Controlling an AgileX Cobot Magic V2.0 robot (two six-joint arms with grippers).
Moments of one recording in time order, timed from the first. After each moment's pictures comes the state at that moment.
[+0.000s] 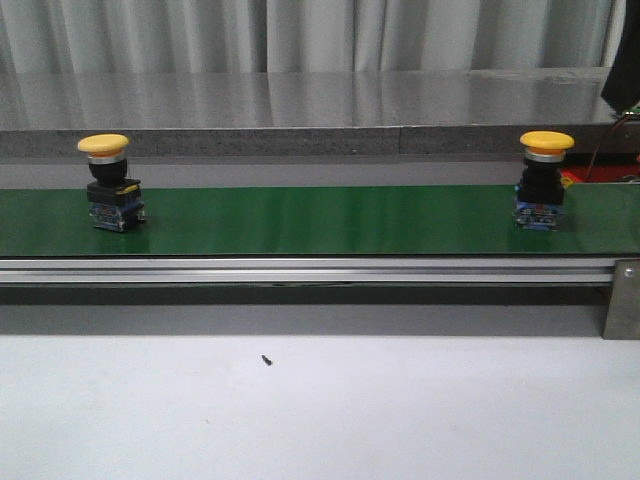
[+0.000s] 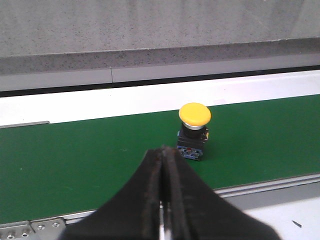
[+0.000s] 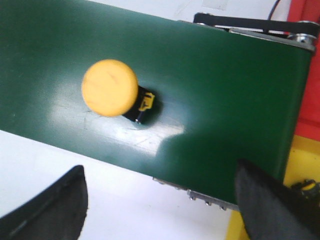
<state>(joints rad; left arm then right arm) -0.04 0.74 -0.52 -0.84 0.30 0.80 0.00 1.45 -1.20 0.27 0.88 -0.29</state>
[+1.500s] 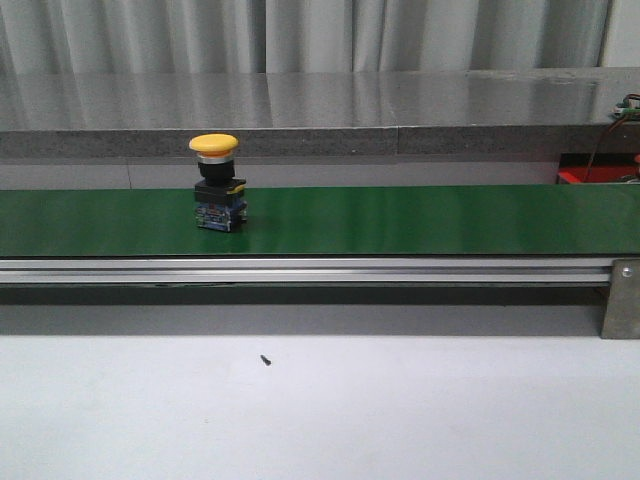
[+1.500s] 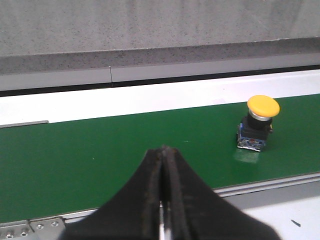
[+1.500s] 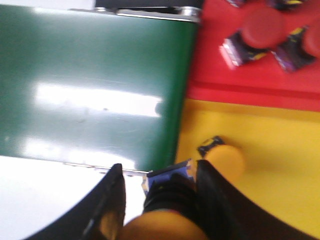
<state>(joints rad) -0.04 0.74 -0.52 -0.84 0.30 0.80 -0.27 1.53 -1.38 0.20 1.09 -0.30</state>
